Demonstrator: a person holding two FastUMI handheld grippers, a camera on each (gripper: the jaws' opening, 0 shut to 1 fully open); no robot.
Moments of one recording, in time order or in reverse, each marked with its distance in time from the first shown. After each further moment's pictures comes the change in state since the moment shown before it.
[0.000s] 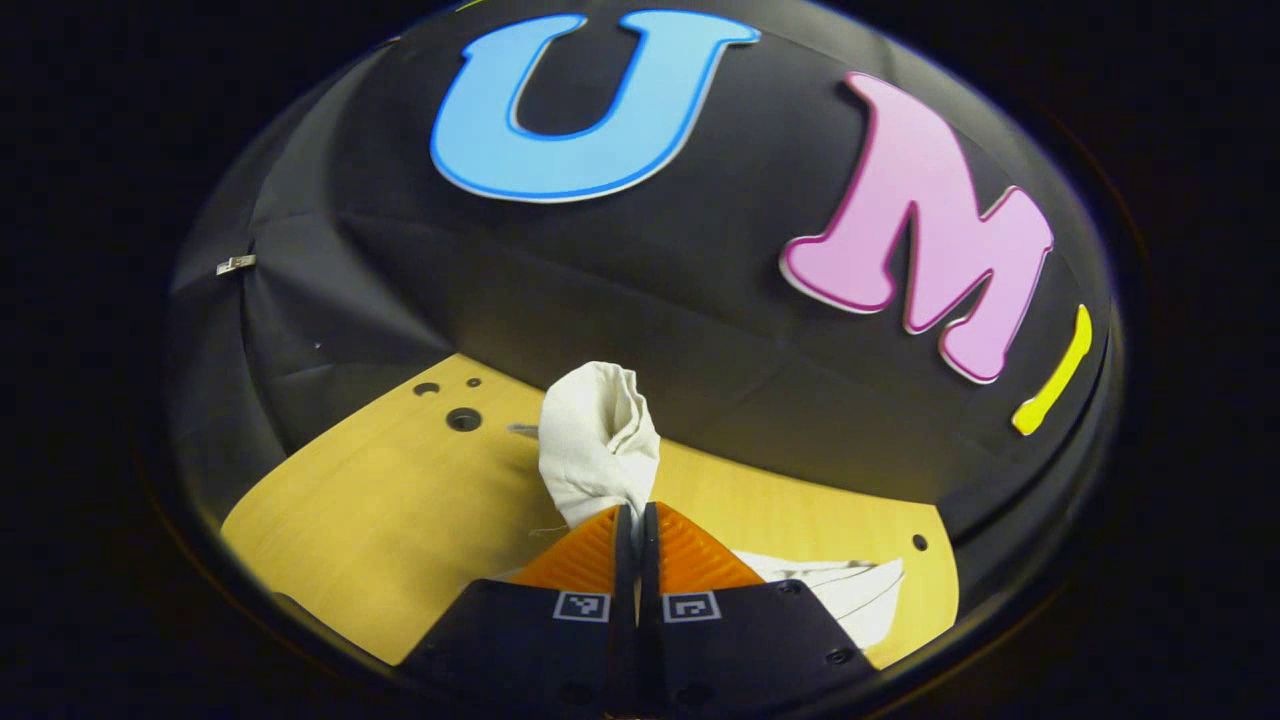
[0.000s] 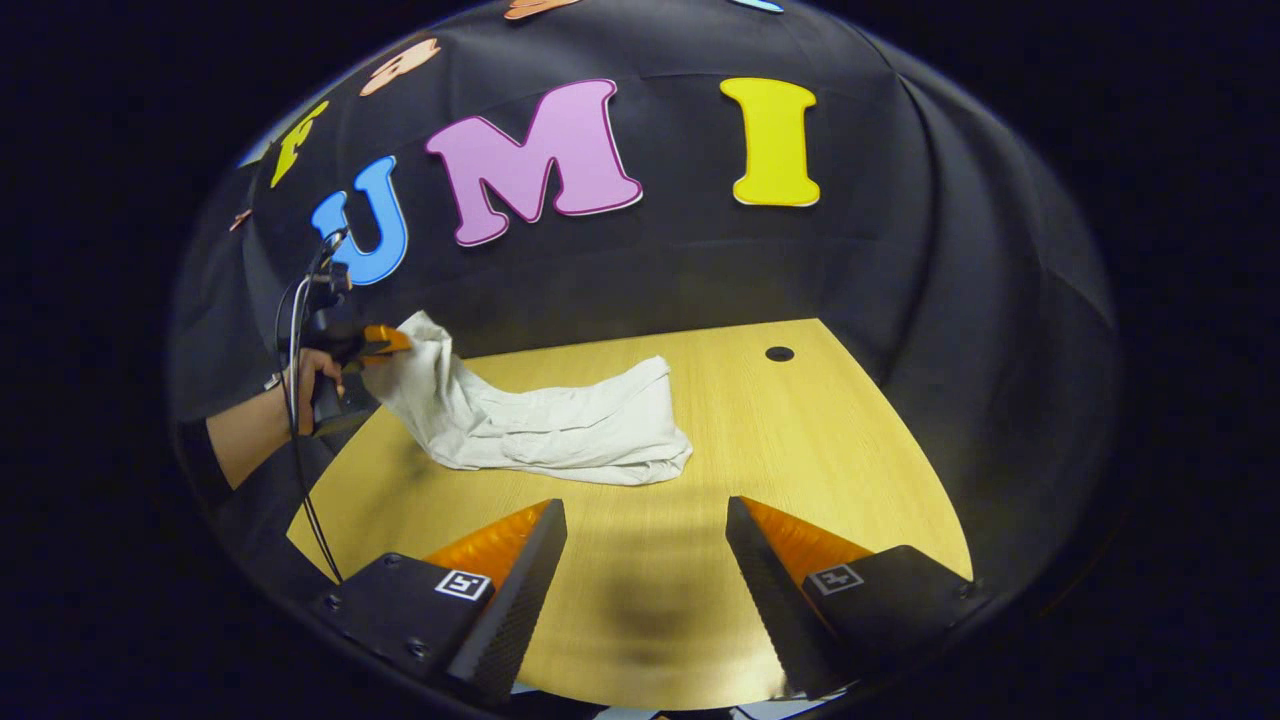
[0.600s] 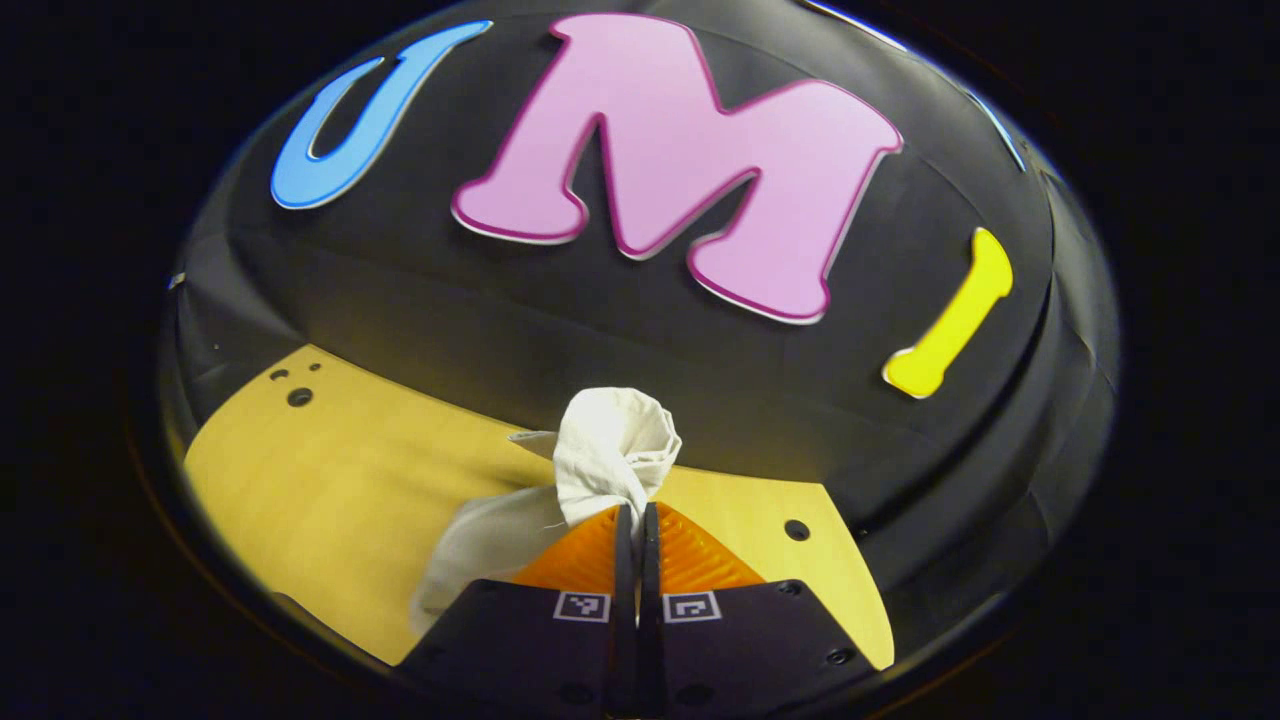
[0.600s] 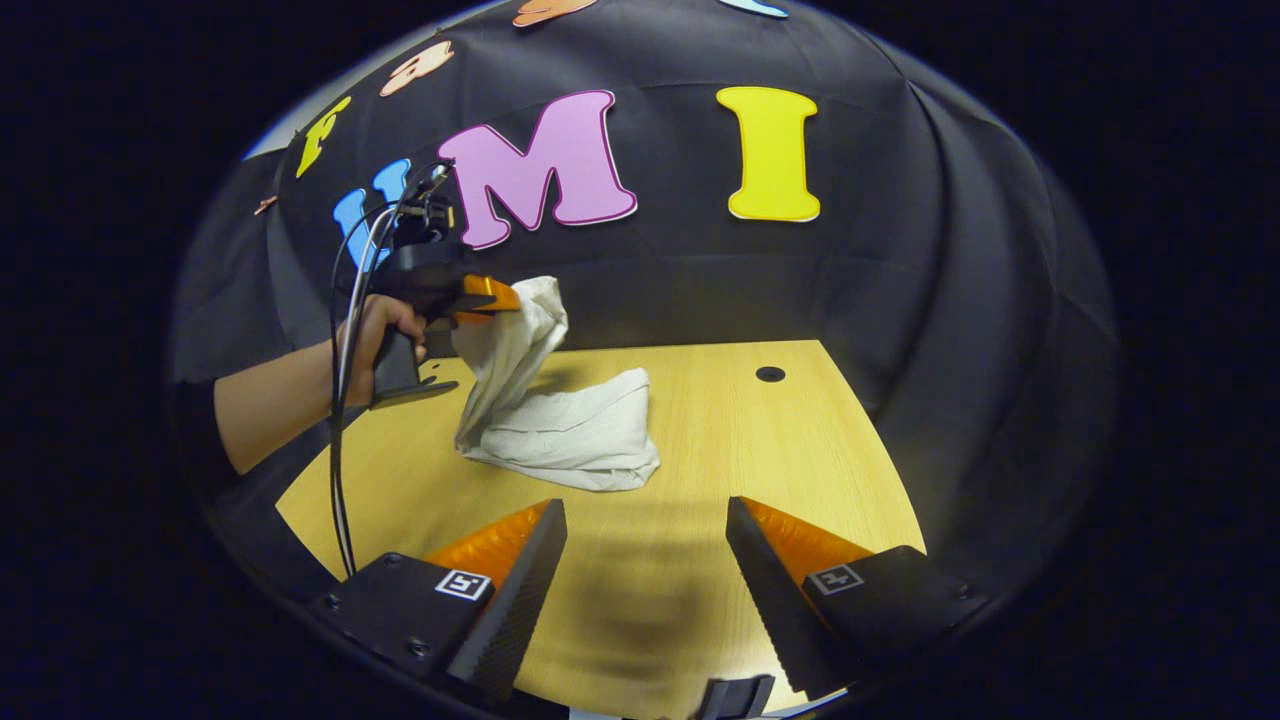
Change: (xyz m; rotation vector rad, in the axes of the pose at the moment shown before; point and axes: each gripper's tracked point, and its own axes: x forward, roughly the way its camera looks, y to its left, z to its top) left arm 0.002 -0.231 -0.080 0.070 0.069 -0.245; right arm -0.006 -0.052 0.002 -0.032 -0.042 0.016
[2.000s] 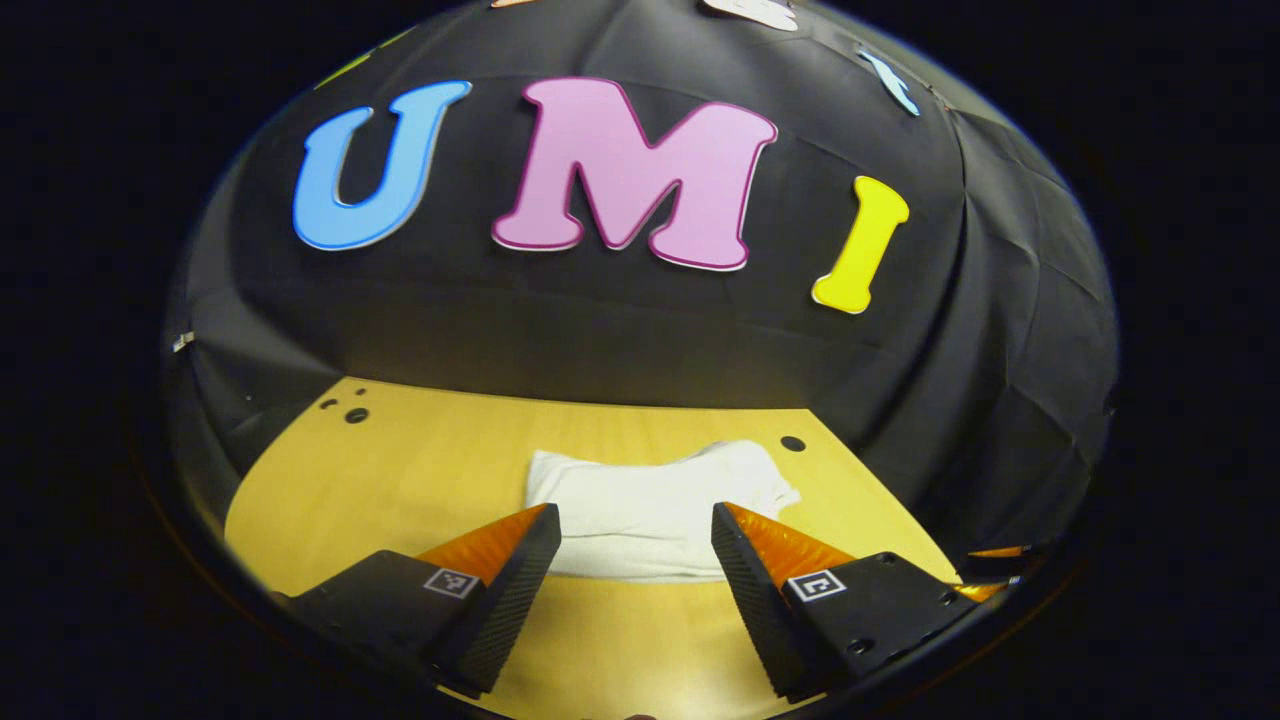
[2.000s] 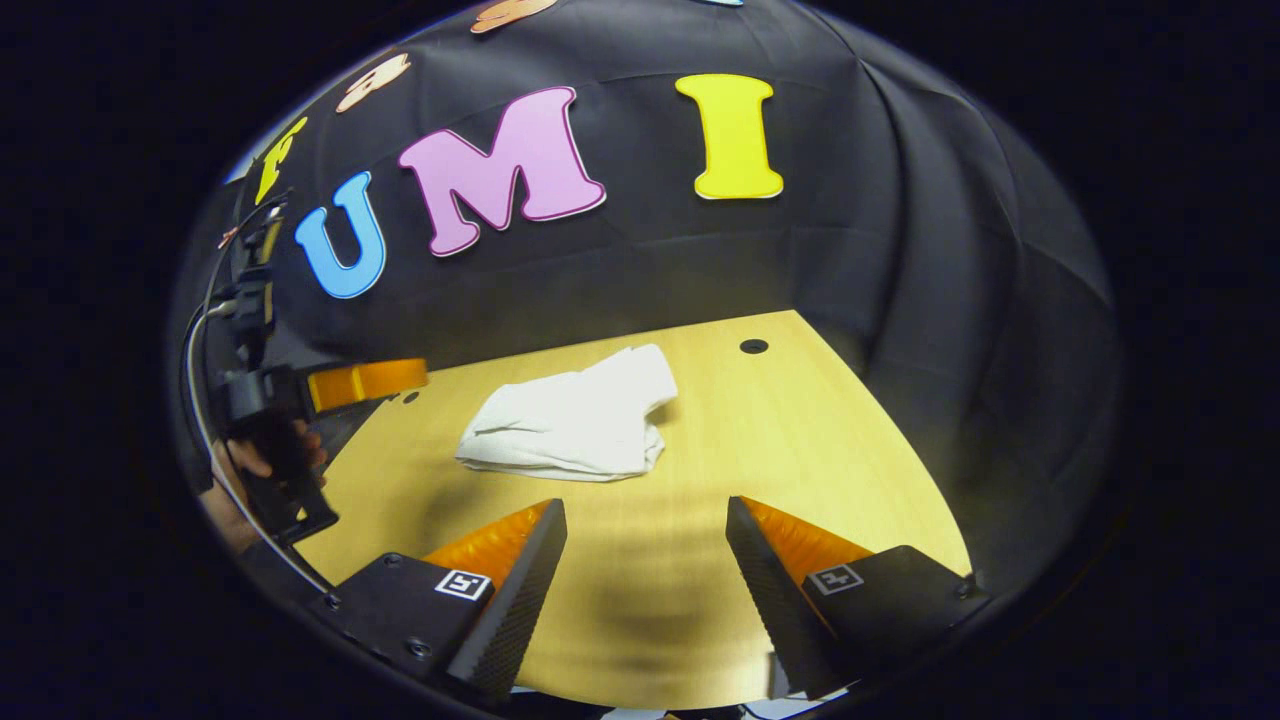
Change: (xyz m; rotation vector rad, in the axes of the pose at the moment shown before) left arm -0.197 0.075 -0.062 0.218 -0.040 0.033; right arm 0.001 0.042 -0.017 0.122 0.014 -0.062
